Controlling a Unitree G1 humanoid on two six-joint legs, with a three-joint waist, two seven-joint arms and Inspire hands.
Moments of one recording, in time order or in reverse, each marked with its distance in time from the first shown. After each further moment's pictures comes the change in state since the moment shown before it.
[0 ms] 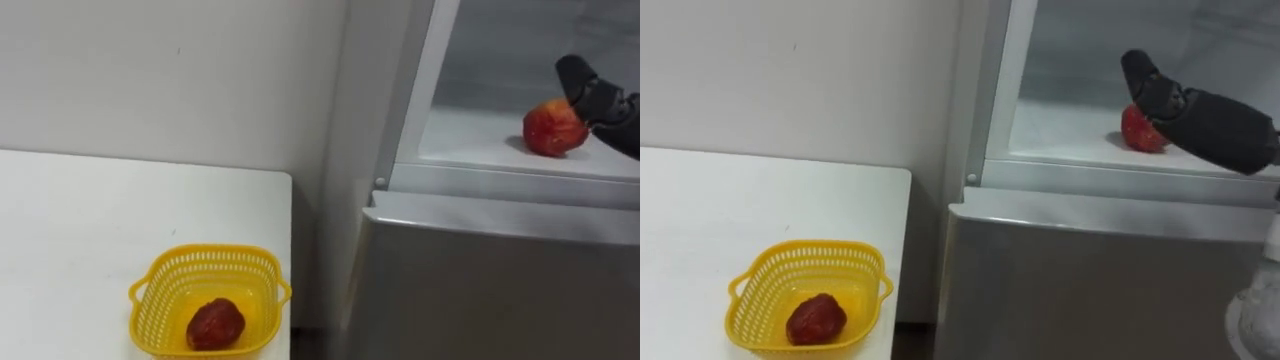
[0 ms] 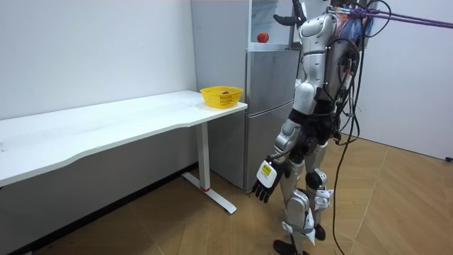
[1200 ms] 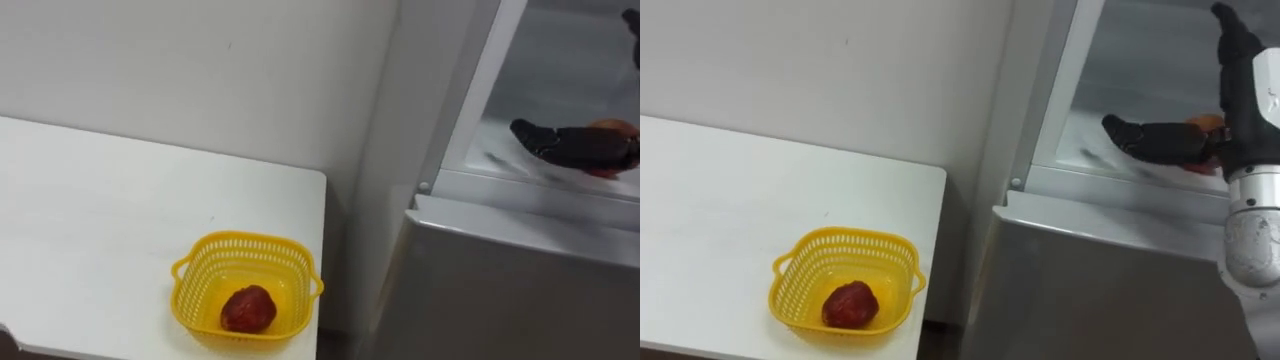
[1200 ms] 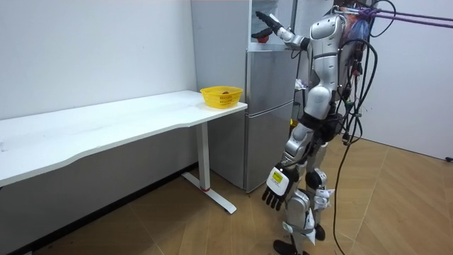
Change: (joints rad) left arm 0.035 0.032 -0.011 -0.081 0.019 0.044 -0.048; right arm -0.240 -0.154 0.229 0.449 0.072 0.152 0.216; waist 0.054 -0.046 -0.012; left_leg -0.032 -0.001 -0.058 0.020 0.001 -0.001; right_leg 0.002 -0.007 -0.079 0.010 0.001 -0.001
